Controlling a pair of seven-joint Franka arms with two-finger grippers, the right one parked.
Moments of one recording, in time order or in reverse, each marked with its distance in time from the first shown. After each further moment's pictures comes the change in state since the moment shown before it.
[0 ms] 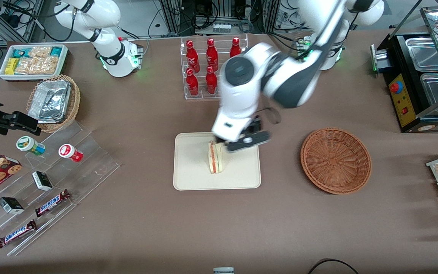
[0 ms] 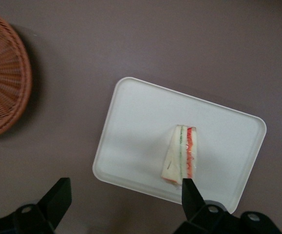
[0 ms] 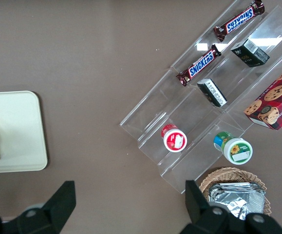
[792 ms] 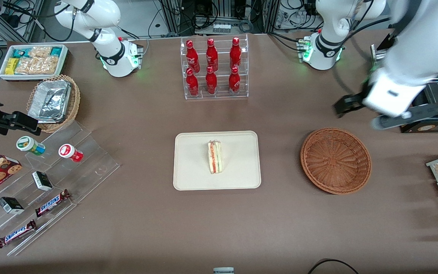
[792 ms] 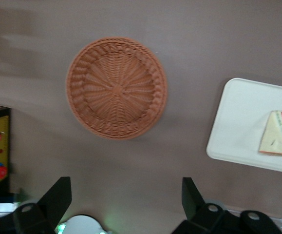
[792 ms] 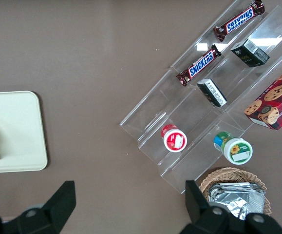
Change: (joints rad) arm 0.464 -0.393 0.007 -0.198 -0.059 -0.293 0.615
